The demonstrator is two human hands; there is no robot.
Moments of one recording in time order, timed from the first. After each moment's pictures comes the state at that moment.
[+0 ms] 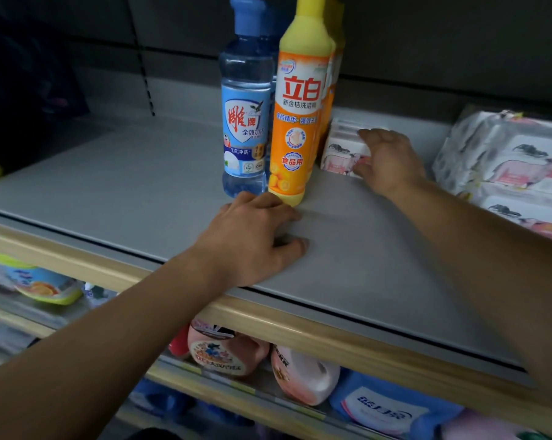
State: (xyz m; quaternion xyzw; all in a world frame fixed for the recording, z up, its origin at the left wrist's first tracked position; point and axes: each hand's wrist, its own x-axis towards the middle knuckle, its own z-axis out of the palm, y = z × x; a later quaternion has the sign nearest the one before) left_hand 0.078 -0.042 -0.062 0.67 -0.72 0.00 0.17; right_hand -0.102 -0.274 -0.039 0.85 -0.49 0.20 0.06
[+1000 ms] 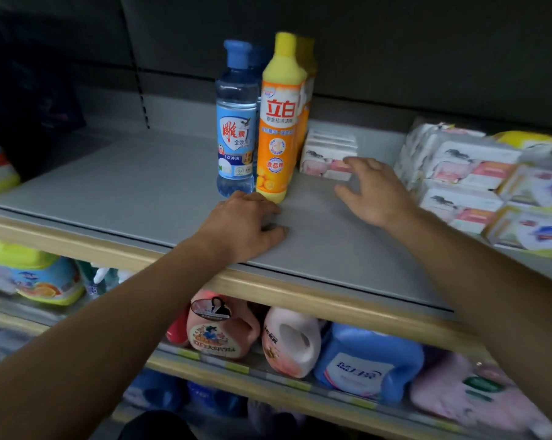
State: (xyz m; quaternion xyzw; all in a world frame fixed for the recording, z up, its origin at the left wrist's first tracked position) left_hand 0.076 -0.038 -0.060 0.67 -0.71 0.00 0.20; right_hand -0.142 -0.167 -0.024 0.85 -0.50 0.19 0.00
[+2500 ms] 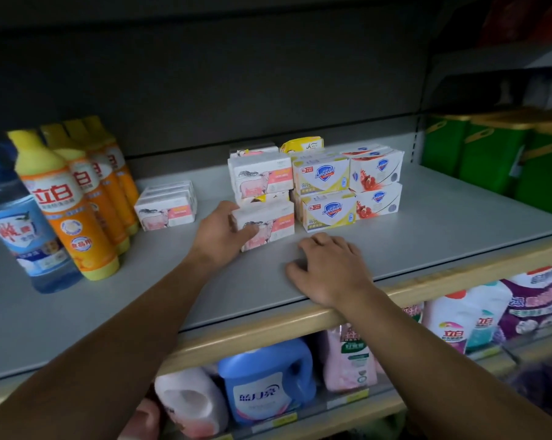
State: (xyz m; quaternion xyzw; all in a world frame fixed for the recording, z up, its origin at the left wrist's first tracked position) left_hand -0.132 -0.146 -0.041 0.59 -0.70 -0.13 0.38; right_hand -0.329 -0.068 -0.061 0.73 -0.67 0.15 -0.02
